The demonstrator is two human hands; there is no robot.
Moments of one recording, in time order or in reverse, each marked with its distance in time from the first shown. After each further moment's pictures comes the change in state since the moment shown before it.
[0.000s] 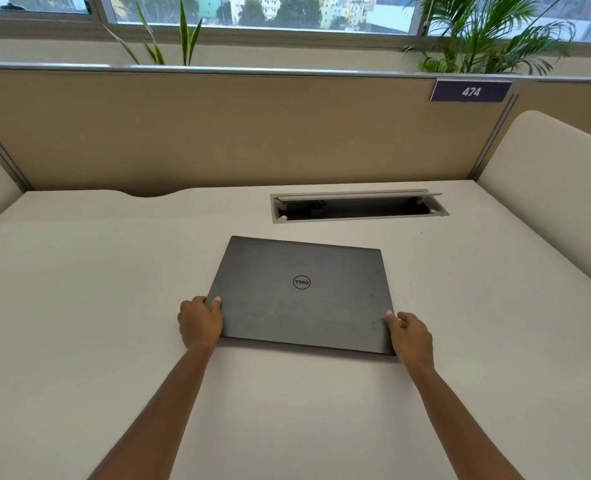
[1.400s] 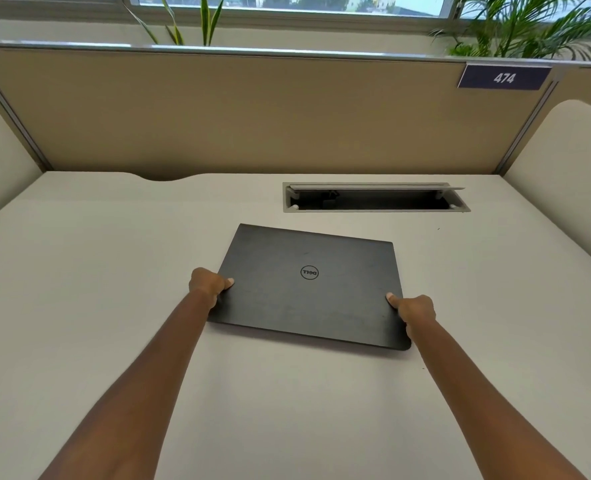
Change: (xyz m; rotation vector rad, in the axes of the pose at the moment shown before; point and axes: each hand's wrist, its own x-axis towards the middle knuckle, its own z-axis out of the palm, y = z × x) left_hand 0.032 0.034 -0.012 -0.253 -0.202 -0.333; right_hand 0.044 -0.031 0.003 0.236 -0.126 0.380
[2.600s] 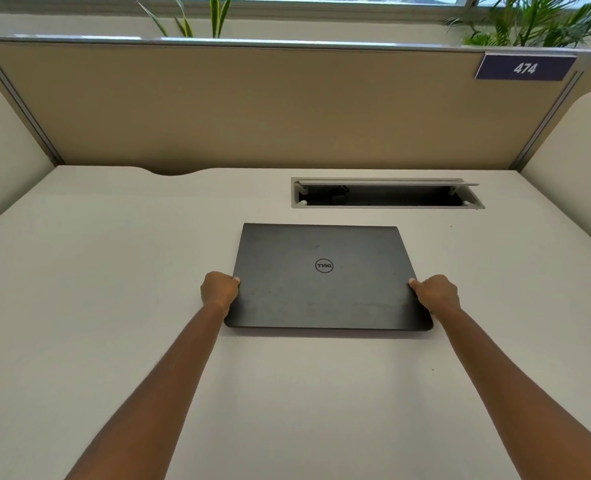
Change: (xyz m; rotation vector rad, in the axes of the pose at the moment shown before) left_hand -0.016 -0.012 0.010 0.073 0.056 0.087; right_hand 0.023 -0.023 -0.015 -0.398 0.015 -0.205
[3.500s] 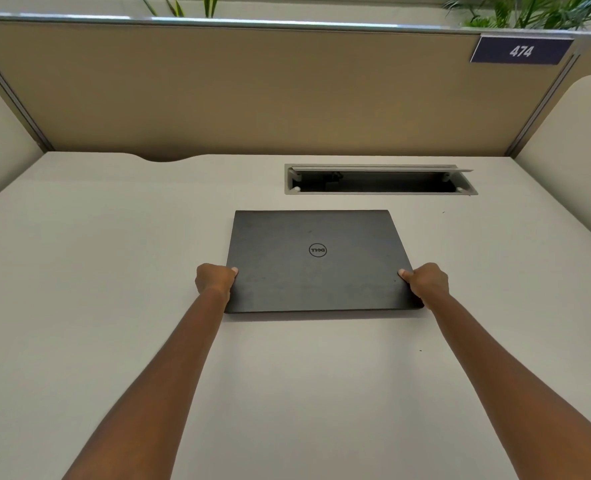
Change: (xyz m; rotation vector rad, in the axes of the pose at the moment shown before) left_hand -0.002 -0.006 0.012 -0.182 0.078 -0.146; right_hand 0.011 0.012 0.004 -0.072 -0.001 0.000
